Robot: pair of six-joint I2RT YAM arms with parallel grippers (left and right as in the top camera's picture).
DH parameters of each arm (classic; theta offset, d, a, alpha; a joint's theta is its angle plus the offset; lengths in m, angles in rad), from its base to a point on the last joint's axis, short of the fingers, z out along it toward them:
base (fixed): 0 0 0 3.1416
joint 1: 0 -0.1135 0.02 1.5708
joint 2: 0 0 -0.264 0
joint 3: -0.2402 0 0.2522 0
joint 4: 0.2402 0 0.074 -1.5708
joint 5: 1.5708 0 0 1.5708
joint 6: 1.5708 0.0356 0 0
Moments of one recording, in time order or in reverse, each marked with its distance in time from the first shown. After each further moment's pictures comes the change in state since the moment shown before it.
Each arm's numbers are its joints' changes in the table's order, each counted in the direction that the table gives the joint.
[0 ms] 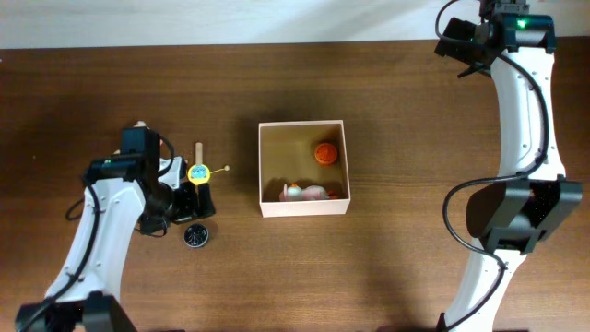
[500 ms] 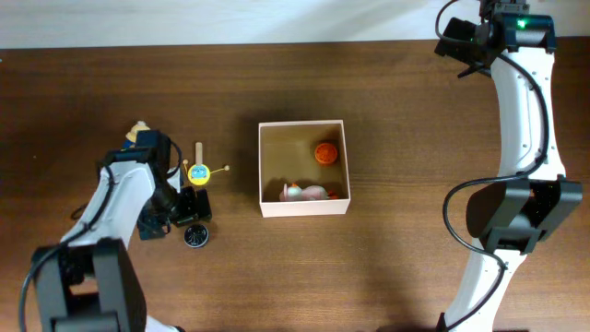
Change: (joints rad) left arm 0.003 0.192 0.000 -0.015 -0.113 -0.075; right arm 0.000 0.000 0.000 0.000 0.000 0.000
